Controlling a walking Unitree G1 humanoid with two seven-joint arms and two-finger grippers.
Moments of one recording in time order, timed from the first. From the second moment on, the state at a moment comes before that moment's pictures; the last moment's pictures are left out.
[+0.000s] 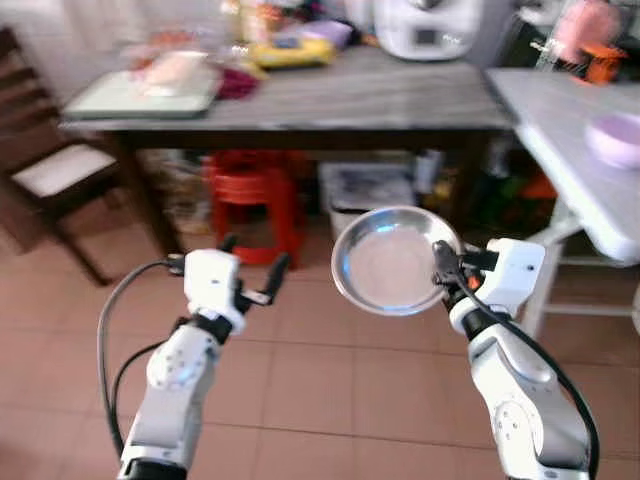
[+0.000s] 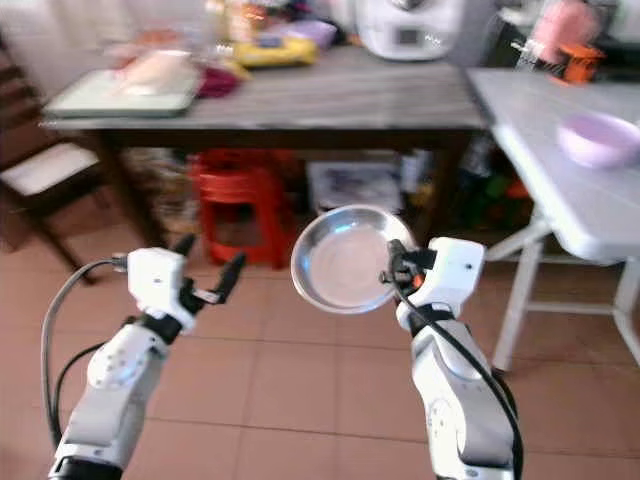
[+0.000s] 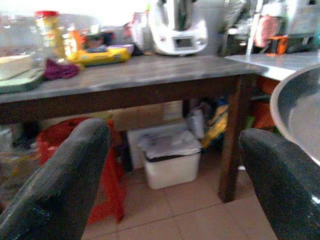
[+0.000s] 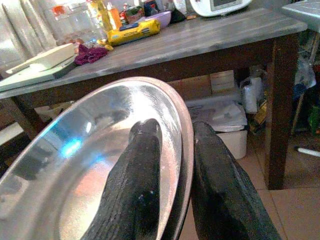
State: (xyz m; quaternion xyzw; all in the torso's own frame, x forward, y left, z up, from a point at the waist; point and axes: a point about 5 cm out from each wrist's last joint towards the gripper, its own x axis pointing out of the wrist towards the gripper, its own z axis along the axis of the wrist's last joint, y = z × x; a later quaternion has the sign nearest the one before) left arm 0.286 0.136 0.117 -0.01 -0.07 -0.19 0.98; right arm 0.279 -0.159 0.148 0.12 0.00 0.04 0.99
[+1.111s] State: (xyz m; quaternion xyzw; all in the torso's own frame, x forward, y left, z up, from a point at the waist) left arm 0.278 0.113 0.118 -0.02 -0.08 -0.24 0.97; right arm 0.280 -0.163 0.151 0.12 -0.01 0.03 0.99
